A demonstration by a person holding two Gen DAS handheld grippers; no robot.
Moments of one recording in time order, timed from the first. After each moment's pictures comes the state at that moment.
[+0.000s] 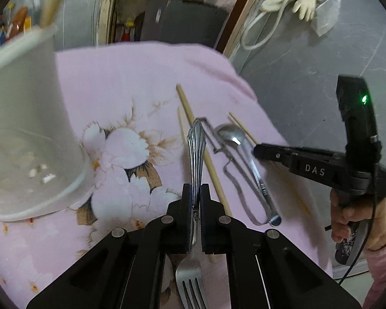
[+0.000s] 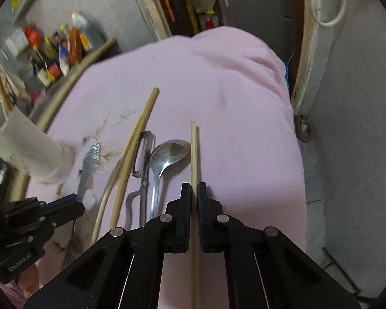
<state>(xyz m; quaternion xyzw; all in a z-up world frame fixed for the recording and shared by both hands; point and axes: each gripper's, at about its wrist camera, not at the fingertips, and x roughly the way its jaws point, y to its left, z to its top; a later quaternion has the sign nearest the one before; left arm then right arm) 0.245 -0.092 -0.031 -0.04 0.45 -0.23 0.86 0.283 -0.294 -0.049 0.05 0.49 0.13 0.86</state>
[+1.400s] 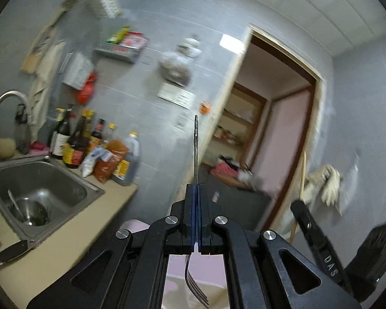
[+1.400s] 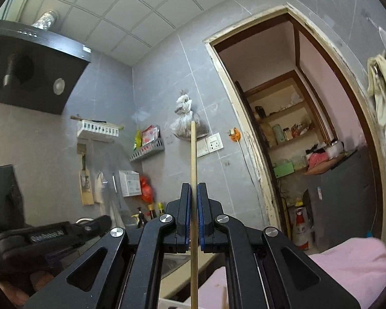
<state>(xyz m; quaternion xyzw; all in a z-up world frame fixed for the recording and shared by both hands) 0.188 0.111 0.121 -0.21 0.00 -0.03 0.98 0.231 -0.138 0.089 0.15 -0.08 0.31 0.94</state>
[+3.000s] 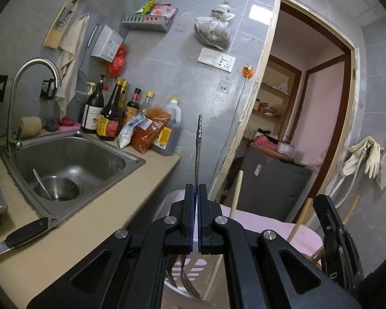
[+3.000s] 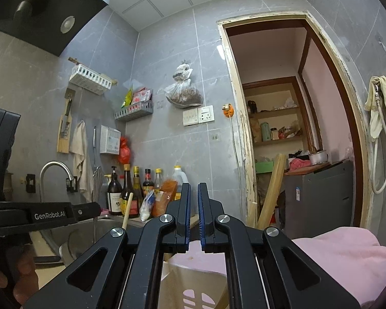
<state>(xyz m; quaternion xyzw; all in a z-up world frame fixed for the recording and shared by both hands) 0.225 0.130 0.039 -0.18 0.10 0.04 0.98 0.237 -0.071 0.012 0.04 -0.07 0.24 0.97</state>
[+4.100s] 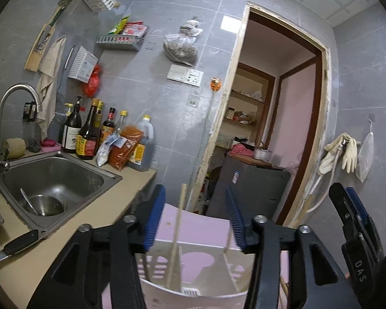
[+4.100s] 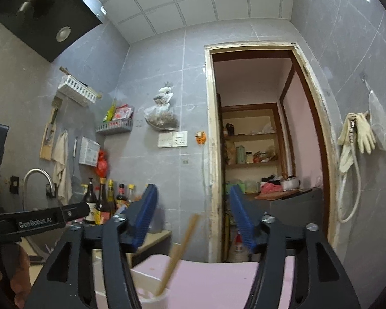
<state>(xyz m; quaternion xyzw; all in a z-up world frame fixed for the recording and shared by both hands) 0.196 0.091 0.067 -0.14 0.05 -0.01 0.99 0.191 -0.129 0.048 0.00 -0.12 0.17 0.98</state>
